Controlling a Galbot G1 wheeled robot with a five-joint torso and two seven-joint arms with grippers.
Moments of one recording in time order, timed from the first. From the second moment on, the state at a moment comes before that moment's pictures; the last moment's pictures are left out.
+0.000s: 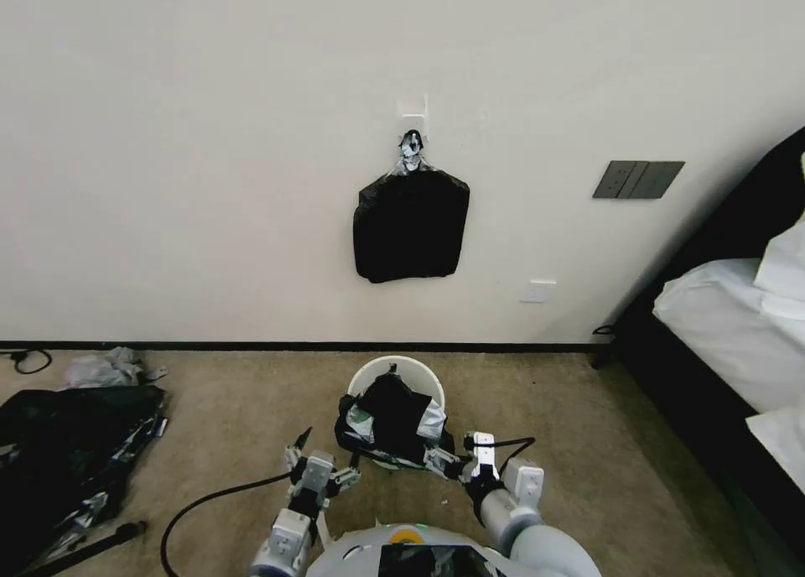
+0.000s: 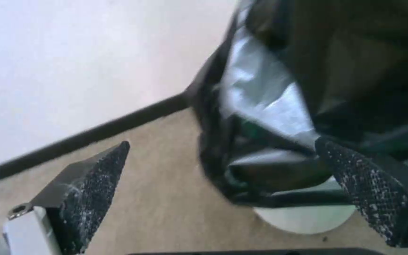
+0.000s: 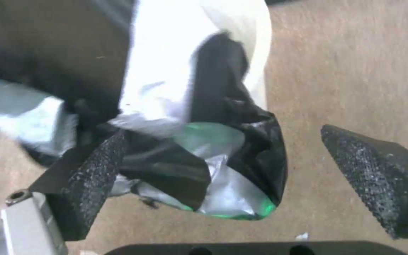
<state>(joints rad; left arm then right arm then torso) 1.82 -0.77 -0.01 -2.36 -0.18 0.22 -0.66 -1.64 0.93 -0.02 2.45 0.85 -0.33 0.77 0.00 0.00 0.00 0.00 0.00</state>
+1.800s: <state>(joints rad) 1.59 -0.91 0.09 -2.19 -0.14 0.31 -0.69 -1.48 0.96 -0.07 2.32 0.64 -0.34 0.87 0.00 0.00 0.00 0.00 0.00</state>
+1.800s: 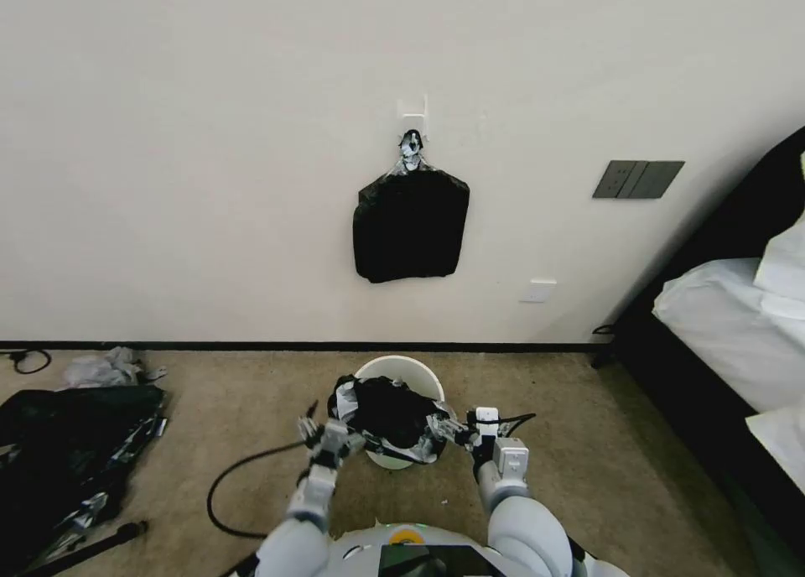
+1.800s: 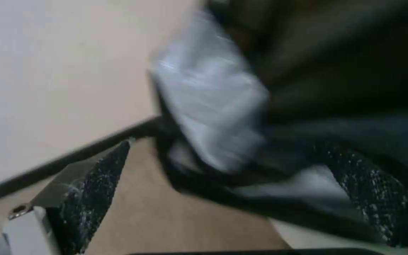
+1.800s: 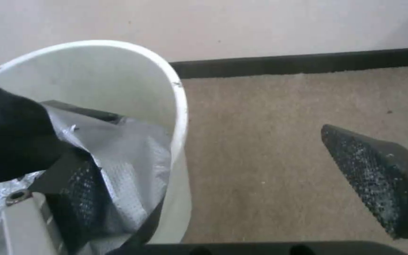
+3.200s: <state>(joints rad) 1.69 -0.80 -0.17 -2.39 -0.24 0.16 -0.47 -1.38 0.86 0.33 2.29 0.76 -0.31 0.22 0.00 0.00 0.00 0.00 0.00</state>
